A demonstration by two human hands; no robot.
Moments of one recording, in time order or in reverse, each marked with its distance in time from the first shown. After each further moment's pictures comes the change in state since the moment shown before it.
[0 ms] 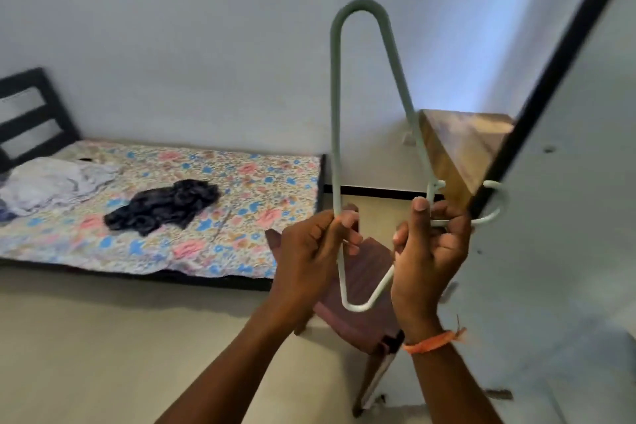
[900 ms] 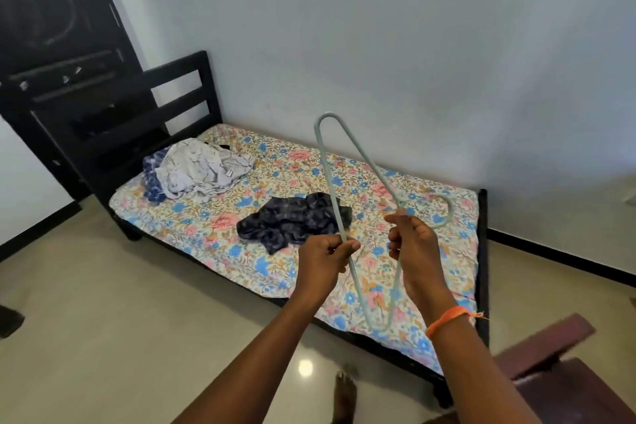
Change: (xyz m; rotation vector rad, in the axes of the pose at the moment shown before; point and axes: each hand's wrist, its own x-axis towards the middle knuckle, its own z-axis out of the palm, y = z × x) left_hand 0.233 -0.312 -0.409 0.169 0.305 -0.527; right_hand -0.065 0.303 0.503 -0.126 -0.631 0.704
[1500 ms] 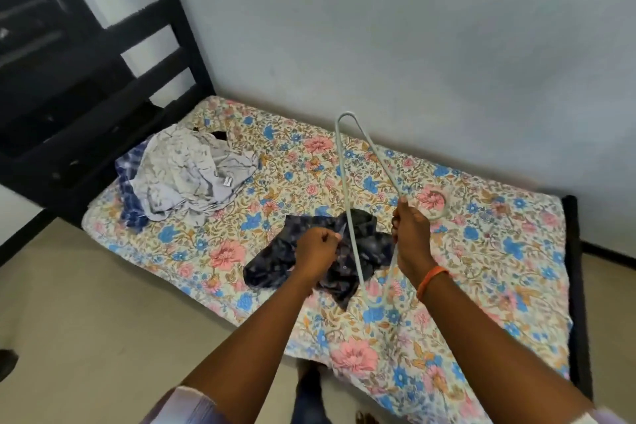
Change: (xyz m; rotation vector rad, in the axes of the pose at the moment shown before) left_hand 0.447 -0.134 -0.067 0.296 -0.075 -0.416; right_hand 0.412 0.106 0.224 -0.100 0.125 0.298
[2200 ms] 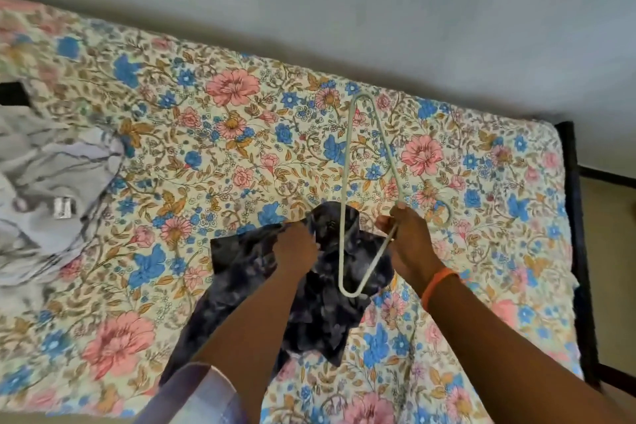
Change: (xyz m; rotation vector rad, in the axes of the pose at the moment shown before) left_hand 0.387 -0.148 0.138 0.754 -0.479 -0.091; right_hand 0.290 0.153 0.091 0.138 0.312 0.439
